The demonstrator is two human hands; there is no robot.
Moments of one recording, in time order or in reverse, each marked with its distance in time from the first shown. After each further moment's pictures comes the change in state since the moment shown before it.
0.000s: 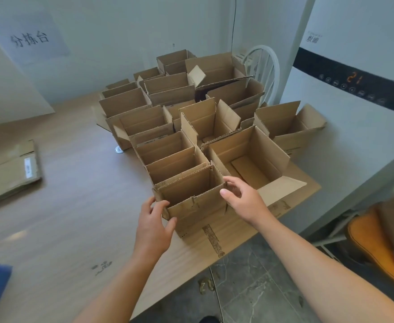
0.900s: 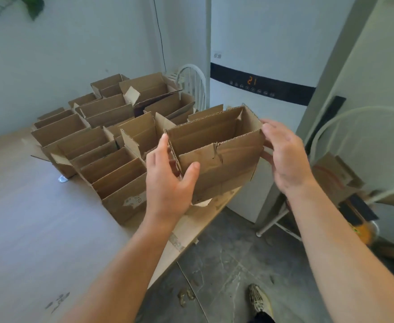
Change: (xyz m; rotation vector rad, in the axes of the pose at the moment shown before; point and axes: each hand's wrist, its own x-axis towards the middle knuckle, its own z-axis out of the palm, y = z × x) left_hand -0.056 0.204 -0.022 -0.413 0.070 0.426; right_hand -0.118 -0.055 -0.167 0.502 0.601 -0.112
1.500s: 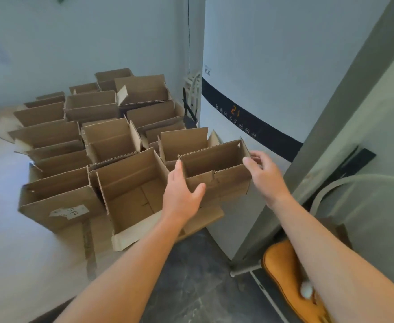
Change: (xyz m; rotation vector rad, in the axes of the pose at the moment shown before) left_hand 0.105 0.022 0.271 0.165 -0.020 -0.347; right_hand 0.254 0.085 -0.134 -0.316 -0.354 0.065
